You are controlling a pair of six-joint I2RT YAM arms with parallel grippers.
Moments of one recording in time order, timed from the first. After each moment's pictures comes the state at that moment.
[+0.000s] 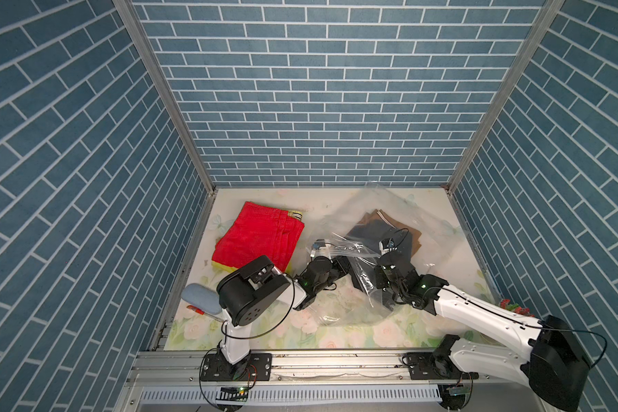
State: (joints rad) left arm -0.86 1.87 0.64 0.98 -0.02 -1.17; right arm 0.82 1.09 0.63 -0.32 0.32 0.44
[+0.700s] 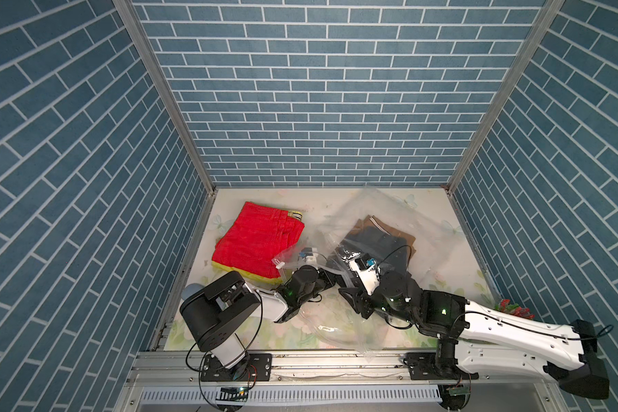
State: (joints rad) left arm -0.86 1.63 0.44 0.85 -0.04 -1.12; right arm 1.31 0.97 0.81 -0.35 0.20 0.41
